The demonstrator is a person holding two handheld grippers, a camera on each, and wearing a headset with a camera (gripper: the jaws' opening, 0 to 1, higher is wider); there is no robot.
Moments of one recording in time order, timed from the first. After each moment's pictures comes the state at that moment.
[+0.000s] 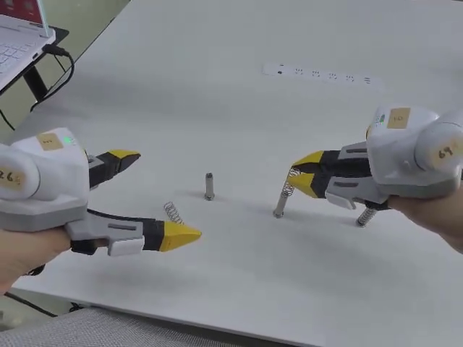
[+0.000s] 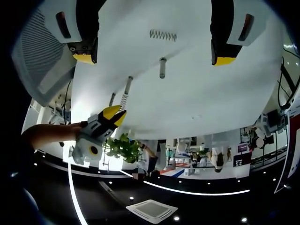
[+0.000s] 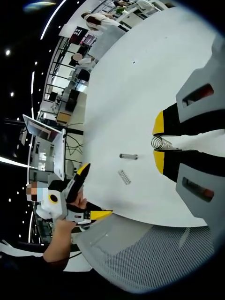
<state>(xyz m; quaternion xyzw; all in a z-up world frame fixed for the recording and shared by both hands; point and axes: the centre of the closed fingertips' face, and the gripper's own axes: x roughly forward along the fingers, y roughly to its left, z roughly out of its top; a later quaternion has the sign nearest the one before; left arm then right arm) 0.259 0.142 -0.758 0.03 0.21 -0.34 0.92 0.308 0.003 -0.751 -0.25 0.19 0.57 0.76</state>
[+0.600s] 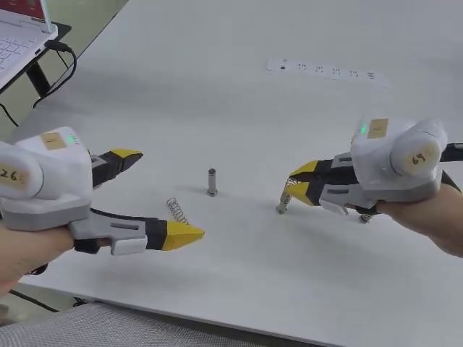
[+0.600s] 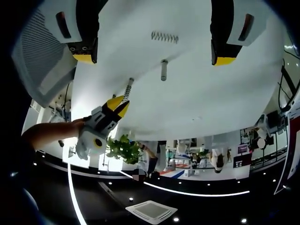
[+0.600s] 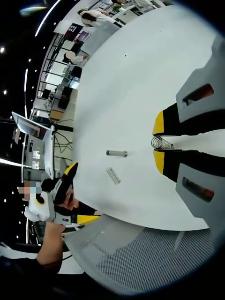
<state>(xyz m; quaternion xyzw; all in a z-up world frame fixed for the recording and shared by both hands) 0.256 0.140 -0.762 0.03 0.22 -0.34 0.92 0.305 0.004 -0.788 -0.26 0.22 0.57 0.75</state>
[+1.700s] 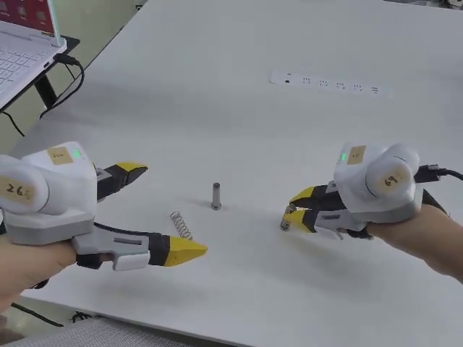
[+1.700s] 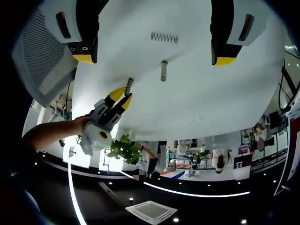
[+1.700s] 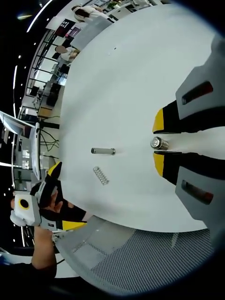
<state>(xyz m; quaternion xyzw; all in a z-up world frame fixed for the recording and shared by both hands) 0.256 0.144 -0.761 0.03 0.22 -0.34 0.91 0.305 0.006 -0.813 -0.27 0.27 0.57 0.73</state>
